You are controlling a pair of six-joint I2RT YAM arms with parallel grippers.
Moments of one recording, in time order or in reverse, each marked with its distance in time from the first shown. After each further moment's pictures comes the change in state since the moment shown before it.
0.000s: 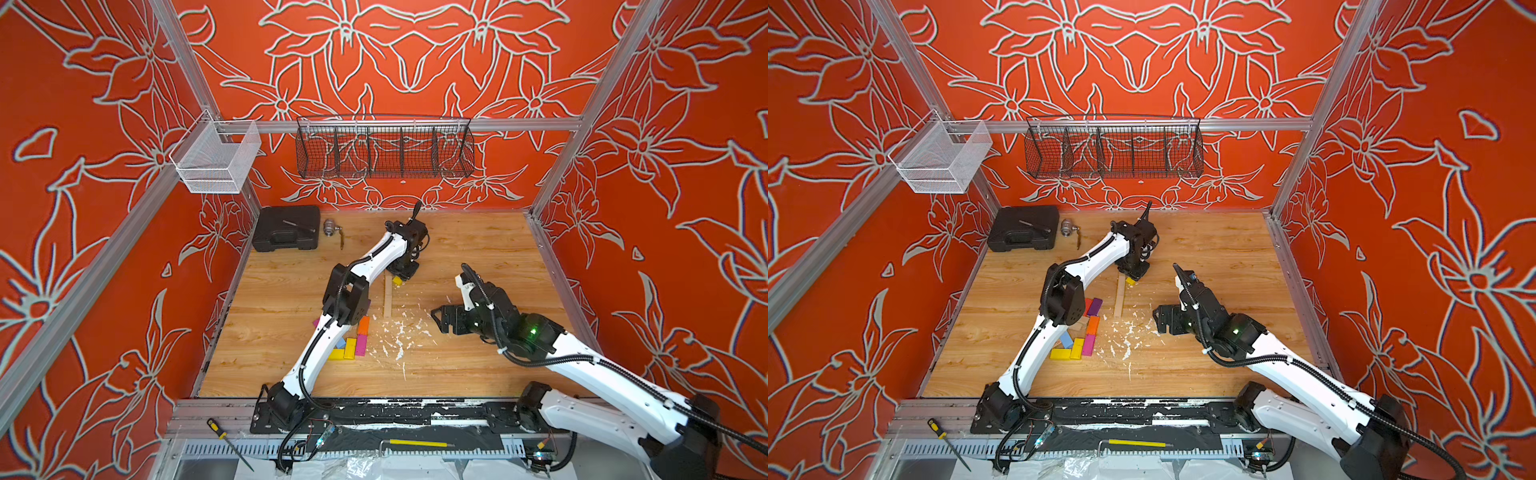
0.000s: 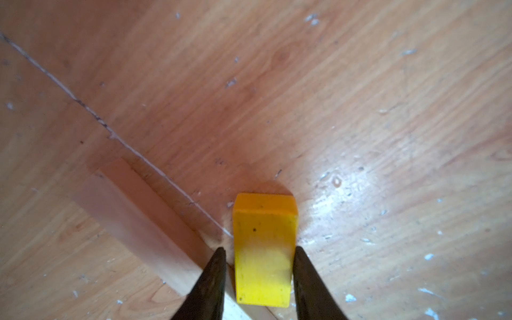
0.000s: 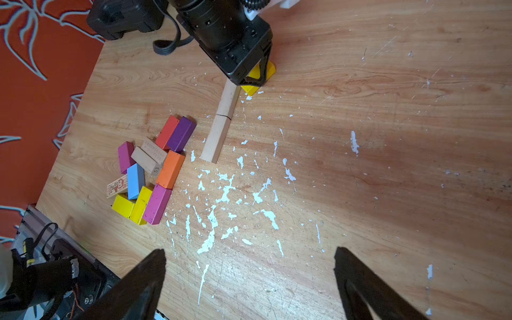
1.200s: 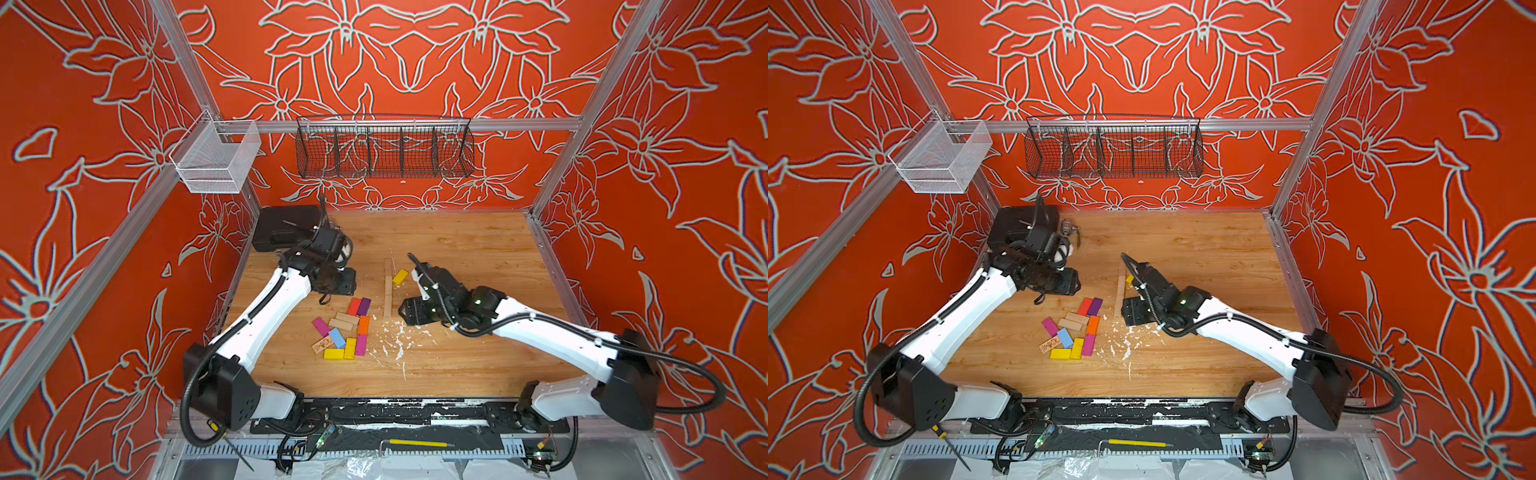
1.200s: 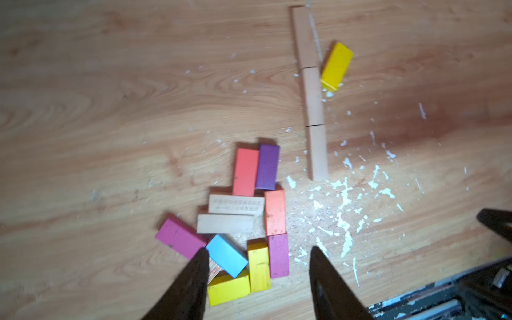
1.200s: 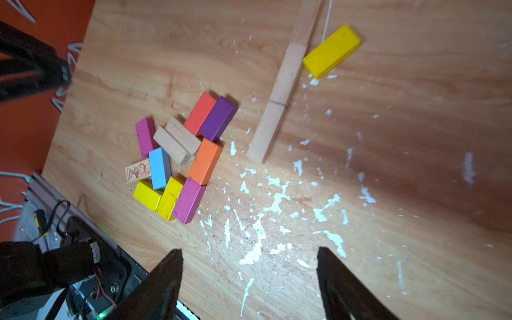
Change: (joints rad) left arm 0.319 -1.283 -1.259 0.299 0.159 -0.261; right arm 0.190 0.516 0.363 -0.037 -0.042 0.050
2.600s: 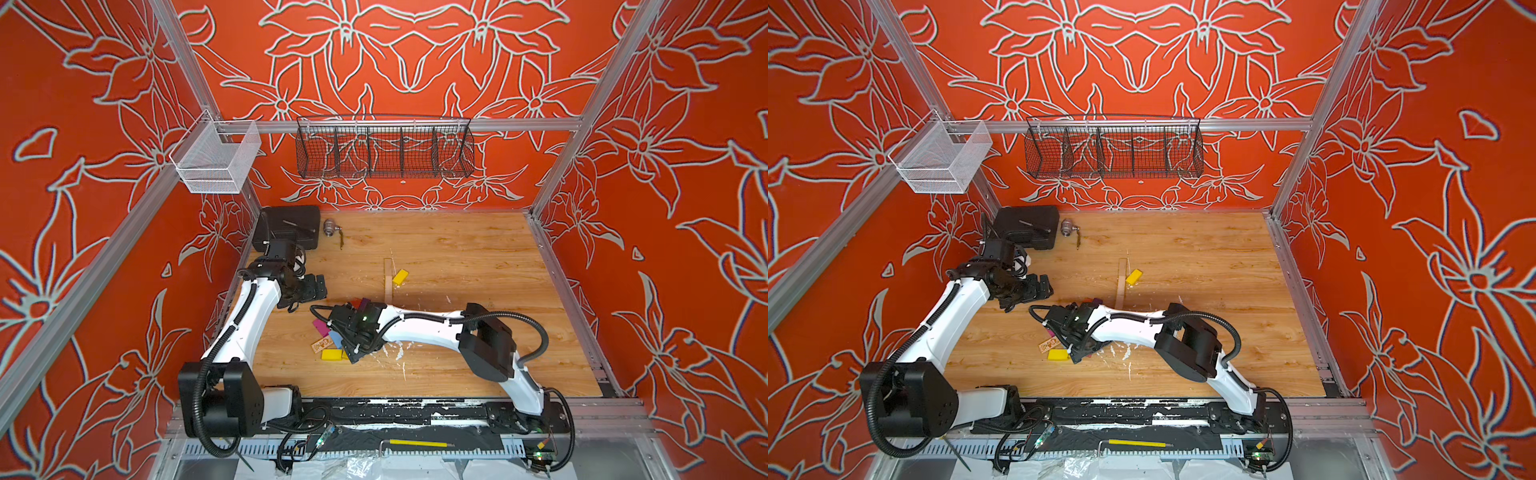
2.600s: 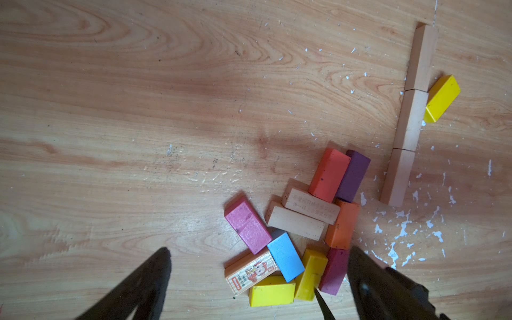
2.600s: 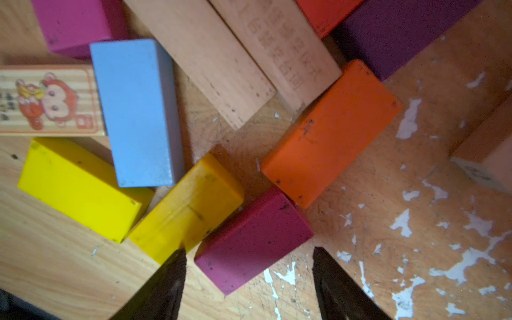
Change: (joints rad) left arm 0.316 -0.019 -0.147 0.060 0.081 0.079; right arm 0.267 0.730 0.633 -0.327 0.089 -0.010
